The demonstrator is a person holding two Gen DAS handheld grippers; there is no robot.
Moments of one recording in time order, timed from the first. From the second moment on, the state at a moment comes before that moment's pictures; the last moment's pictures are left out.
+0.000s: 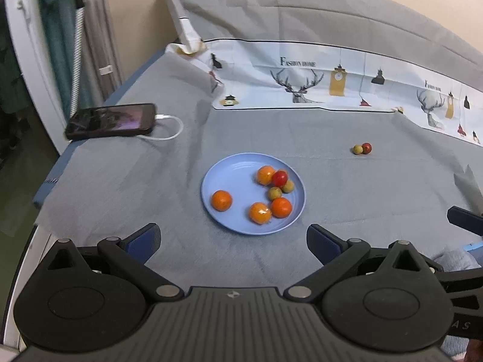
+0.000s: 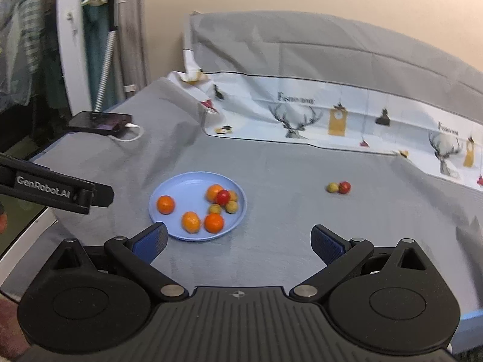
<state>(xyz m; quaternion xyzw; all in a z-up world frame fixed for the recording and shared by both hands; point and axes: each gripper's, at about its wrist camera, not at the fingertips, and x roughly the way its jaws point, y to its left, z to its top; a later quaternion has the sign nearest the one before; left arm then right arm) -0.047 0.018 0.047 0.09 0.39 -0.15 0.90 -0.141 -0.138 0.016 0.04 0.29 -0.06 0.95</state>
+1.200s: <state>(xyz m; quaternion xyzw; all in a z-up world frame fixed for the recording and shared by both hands) 0.212 -0.370 -0.168 0.30 0.38 -0.44 0.76 0.085 -0.413 -0.189 0.06 0.34 -0.19 0.92</state>
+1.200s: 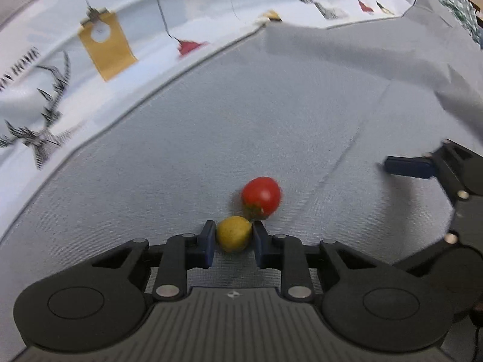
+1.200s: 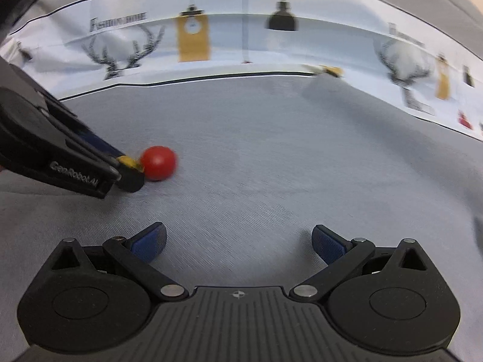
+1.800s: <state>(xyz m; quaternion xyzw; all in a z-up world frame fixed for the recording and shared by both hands) 0.207 -0.276 -0.096 0.19 0.44 -0.32 0.82 0.098 -0.402 -0.146 0.10 0.33 -0.16 0.93</state>
